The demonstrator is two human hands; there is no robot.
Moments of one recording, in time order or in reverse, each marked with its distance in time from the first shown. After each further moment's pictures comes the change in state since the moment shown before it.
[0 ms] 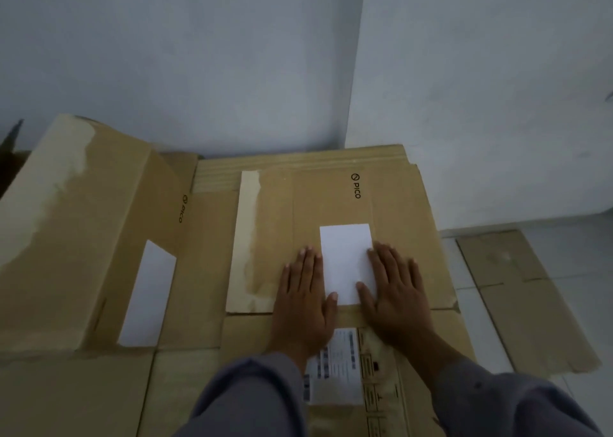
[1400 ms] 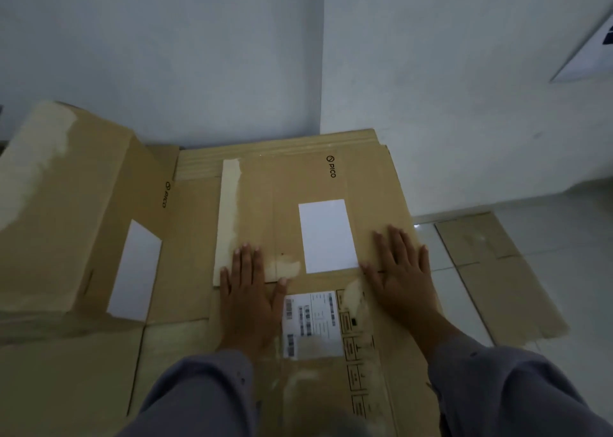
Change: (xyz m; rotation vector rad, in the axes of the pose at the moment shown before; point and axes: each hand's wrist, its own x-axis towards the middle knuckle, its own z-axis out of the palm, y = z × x) left_hand -0.046 -0.046 0.008 0.054 0.115 -0.180; right_hand -0.041 0.041 -0.008 -0.020 0.011 0.126
